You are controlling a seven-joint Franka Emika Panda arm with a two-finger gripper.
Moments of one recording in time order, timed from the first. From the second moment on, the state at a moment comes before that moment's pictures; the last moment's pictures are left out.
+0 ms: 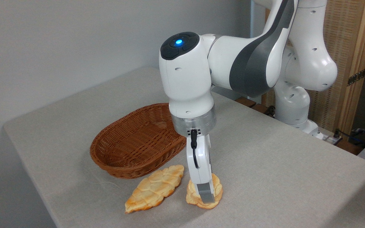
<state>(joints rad) -0.08 -0.05 0.27 -2.14 0.02 2.01 1.68</state>
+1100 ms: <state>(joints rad) -0.09 -0.11 0.18 -2.03 -0.10 2.01 1.37</state>
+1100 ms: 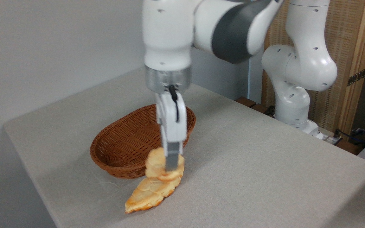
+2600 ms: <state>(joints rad) -0.09 -0.08 -0.09 -2.01 -0.24 2.07 0.91</state>
